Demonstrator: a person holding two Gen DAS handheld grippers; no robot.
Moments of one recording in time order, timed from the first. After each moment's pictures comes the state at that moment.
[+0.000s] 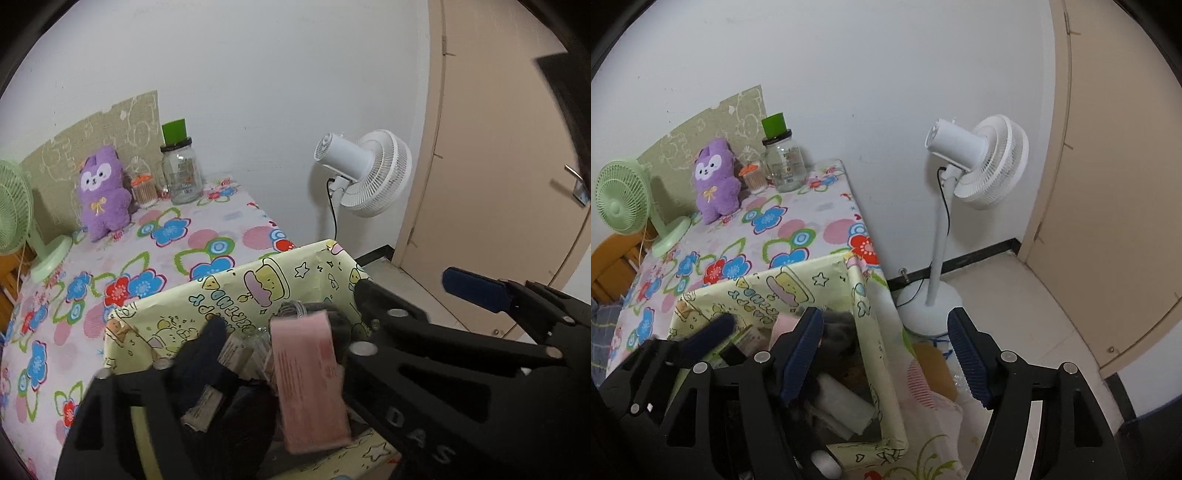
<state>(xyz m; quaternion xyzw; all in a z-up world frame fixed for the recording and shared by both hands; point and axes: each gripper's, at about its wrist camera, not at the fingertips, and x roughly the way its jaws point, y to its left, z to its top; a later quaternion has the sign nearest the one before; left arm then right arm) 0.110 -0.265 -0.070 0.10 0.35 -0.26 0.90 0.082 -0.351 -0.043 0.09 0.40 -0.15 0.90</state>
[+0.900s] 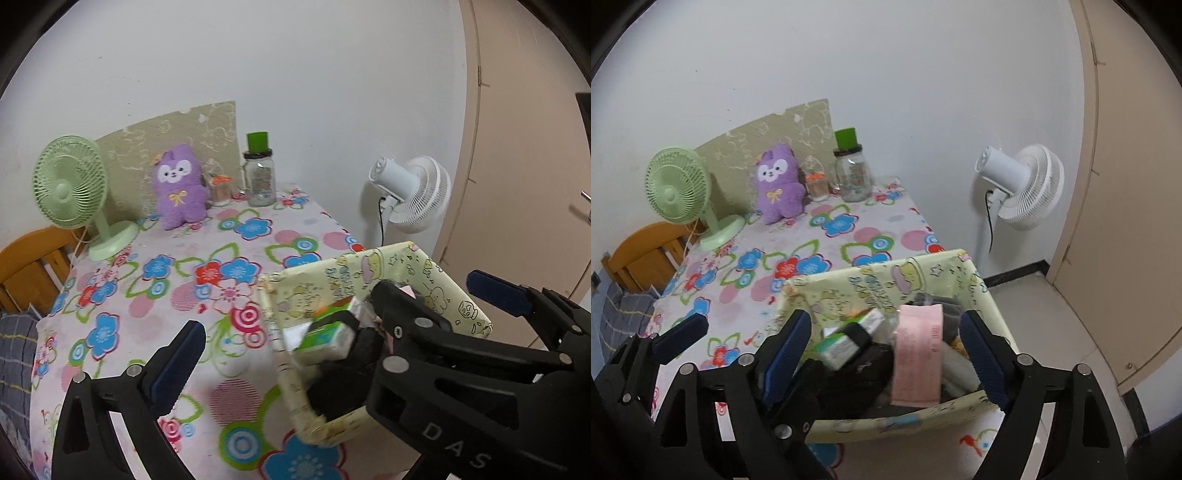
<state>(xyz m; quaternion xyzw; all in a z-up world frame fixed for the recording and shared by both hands) 0.083 -0.146 -0.035 0.07 0.33 -0.19 0.92 0.051 -0.243 -0.006 0.07 0.35 -0.09 0.93</state>
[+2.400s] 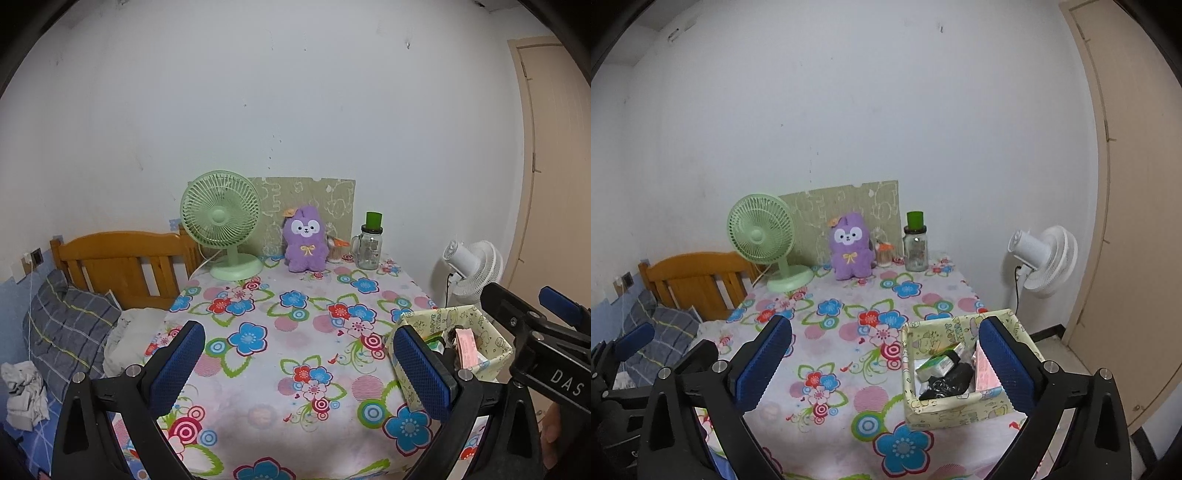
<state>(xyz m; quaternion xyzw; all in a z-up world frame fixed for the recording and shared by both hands) -0.018 0.035 0.044 0.00 0.21 -0.06 0.98 -0.042 -0.128 0.076 0.03 0.21 -0.05 0.97</state>
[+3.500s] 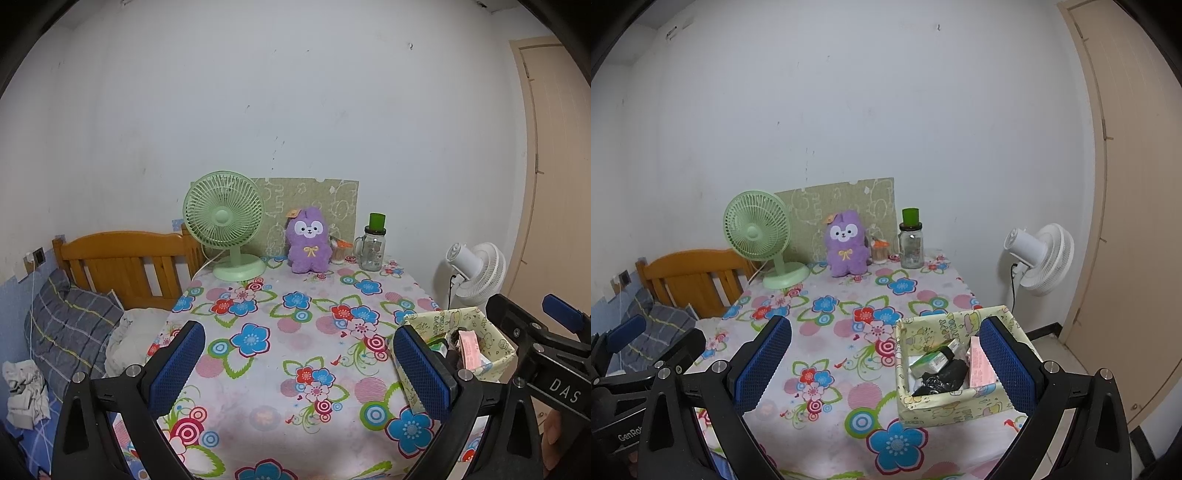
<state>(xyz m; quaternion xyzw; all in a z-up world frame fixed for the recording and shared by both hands) -0.017 0.036 0.044 0.00 0.21 -0.06 0.98 -0.041 -0.129 0.071 0.03 0.22 -0.05 0.97</state>
